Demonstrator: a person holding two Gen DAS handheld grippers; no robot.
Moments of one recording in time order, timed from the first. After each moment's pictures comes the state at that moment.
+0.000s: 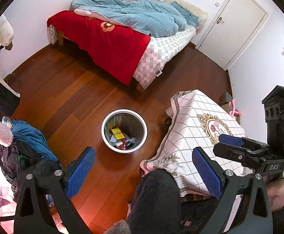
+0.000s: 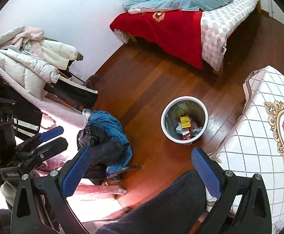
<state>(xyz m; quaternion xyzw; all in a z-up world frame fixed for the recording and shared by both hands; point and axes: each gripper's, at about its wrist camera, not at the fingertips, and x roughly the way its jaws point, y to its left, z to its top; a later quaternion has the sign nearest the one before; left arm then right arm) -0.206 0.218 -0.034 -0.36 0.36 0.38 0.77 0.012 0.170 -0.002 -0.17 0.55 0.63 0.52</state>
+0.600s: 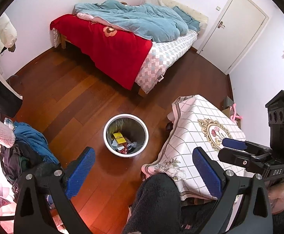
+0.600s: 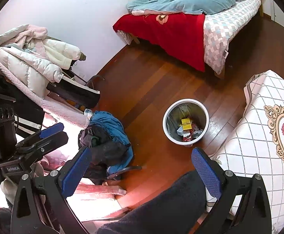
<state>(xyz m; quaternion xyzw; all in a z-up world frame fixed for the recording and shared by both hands) -0.212 0.214 -0.028 -0.36 0.35 0.39 0.77 0.010 0.167 0.011 -0.17 0.54 0.63 0.52</state>
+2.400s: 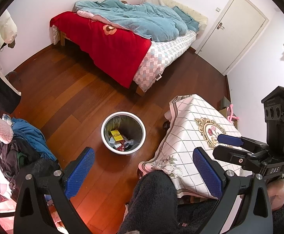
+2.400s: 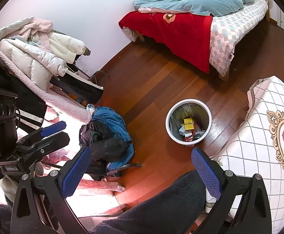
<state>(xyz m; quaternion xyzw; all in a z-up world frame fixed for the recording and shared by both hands) -0.214 0.203 -0.021 -0.37 0.34 0.39 0.77 -0.007 0.175 0.016 -0.19 0.53 0.64 0.52</state>
